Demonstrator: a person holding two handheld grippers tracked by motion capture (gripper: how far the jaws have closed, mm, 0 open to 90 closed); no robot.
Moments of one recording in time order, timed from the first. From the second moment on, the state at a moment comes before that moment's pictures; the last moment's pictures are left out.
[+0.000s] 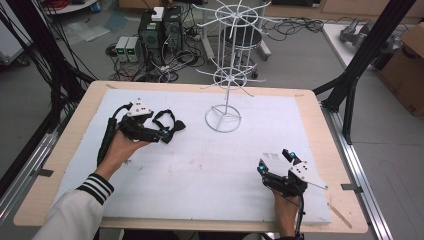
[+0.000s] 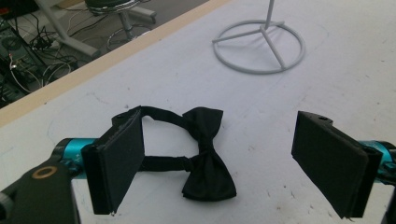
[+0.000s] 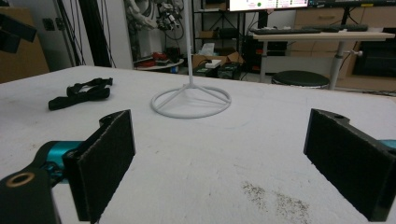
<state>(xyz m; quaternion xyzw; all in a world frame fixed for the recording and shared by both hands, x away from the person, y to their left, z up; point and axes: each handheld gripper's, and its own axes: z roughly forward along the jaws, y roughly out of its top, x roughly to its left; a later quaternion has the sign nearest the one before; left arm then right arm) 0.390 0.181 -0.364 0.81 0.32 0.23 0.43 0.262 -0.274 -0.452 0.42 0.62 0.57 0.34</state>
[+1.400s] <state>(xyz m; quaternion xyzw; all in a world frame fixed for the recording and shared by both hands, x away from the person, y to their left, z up) 0.447 0.130 -0.410 0.88 0.36 0.21 0.25 0.262 -0.275 -0.452 0.42 0.62 0.57 0.34</state>
